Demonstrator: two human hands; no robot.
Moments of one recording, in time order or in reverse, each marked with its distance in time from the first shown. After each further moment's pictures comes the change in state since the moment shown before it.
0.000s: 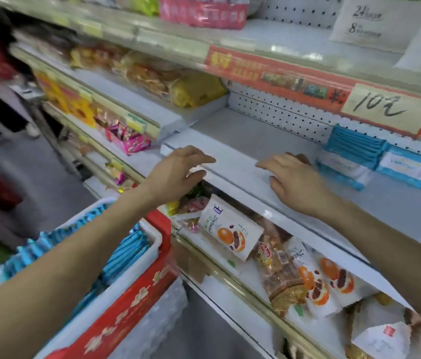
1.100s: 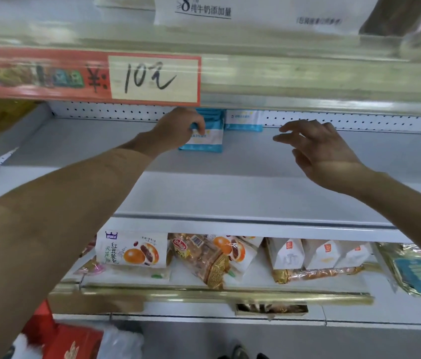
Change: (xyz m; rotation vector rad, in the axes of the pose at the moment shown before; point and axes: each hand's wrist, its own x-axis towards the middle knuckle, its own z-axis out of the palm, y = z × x) left_hand 0.288 0.185 0.152 -0.154 -0.205 0.481; right_hand -0.240 0.125 -0.123 -0.426 0.054 0.425
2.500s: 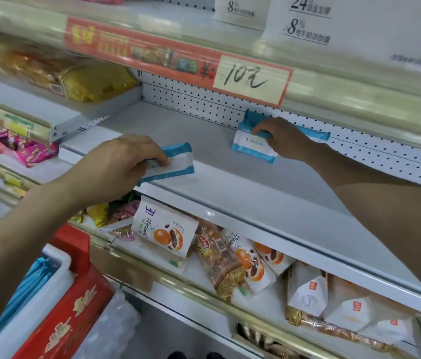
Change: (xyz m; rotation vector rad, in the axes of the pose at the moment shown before) left_hand -0.283 0.048 -0.105 0.206 0.186 -0.160; right_hand 0.198 -0.061 0.079 0.283 -0.288 -0.056
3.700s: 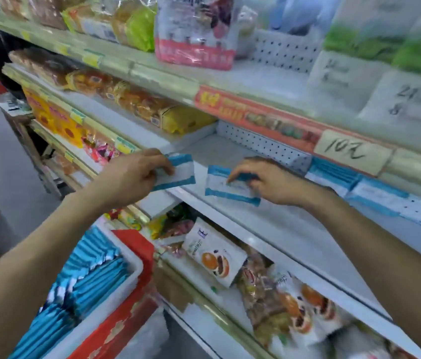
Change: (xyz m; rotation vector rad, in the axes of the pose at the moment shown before) left_hand -0.083 -0.070 -0.080 0.157 0.030 -0.361; right_hand 0.019 -0.228 -0.038 0.328 -0.193 -0.453
